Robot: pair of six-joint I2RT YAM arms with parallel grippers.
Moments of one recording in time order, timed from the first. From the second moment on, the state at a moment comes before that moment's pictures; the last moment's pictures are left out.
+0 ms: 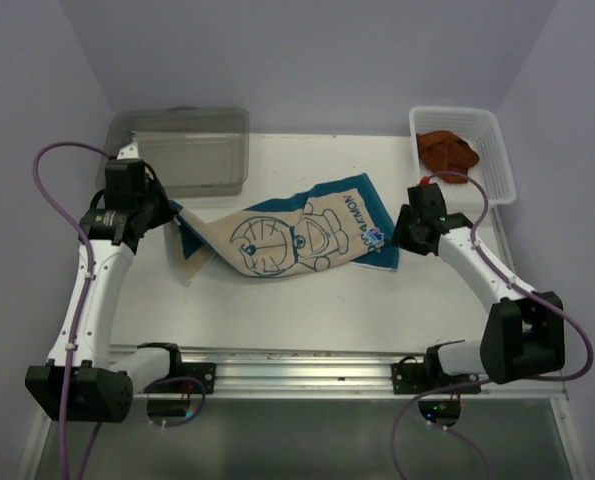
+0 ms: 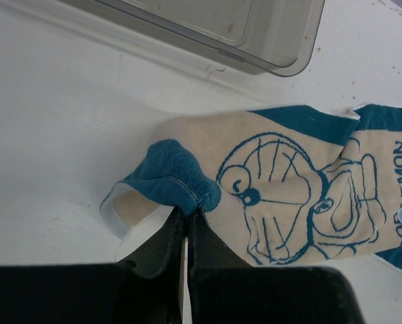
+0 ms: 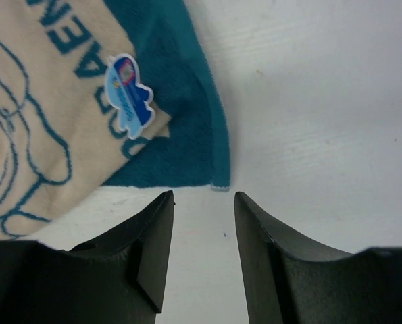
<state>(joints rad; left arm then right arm) -0.01 1.13 1.21 -0.79 -0.06 -0.45 0.24 1.38 1.02 -0.62 0.17 0.48</state>
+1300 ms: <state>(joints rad) -0.01 1.12 1.21 -0.79 -0.06 -0.44 0.10 1.35 0.60 -0.26 -0.04 0.65</state>
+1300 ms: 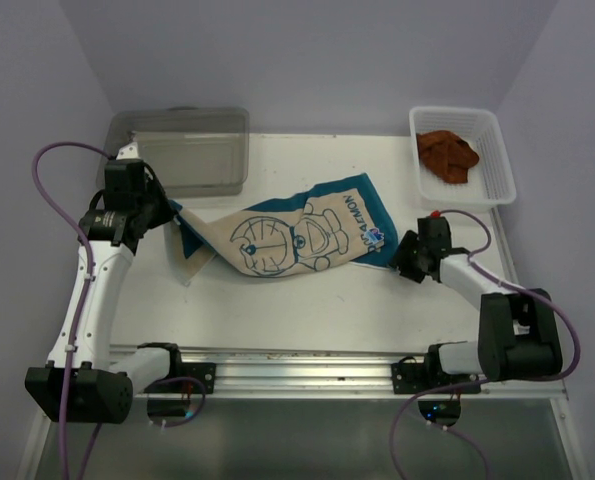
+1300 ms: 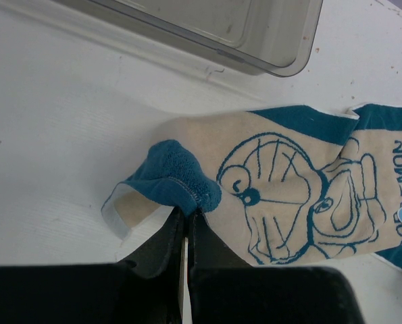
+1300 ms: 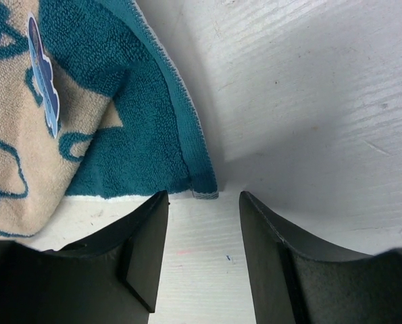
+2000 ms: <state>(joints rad) -0.01 1.13 1.22 -0.80 -0.06 -0.44 0.14 1.22 0.81 -0.46 0.10 0.64</state>
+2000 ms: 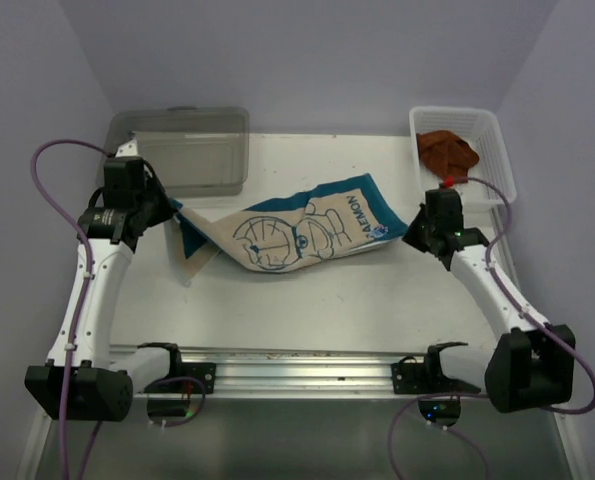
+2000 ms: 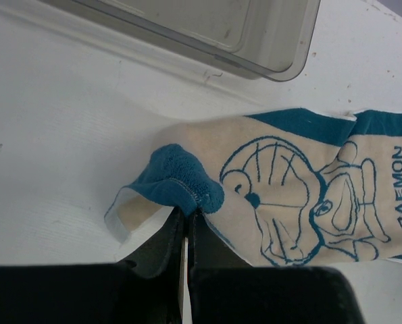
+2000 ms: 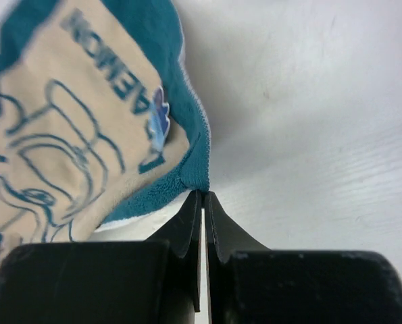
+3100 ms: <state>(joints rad) 0.13 1.16 1.39 -0.76 0.01 -0.47 -0.13 1.12 1.15 -0.68 0.14 0.52</state>
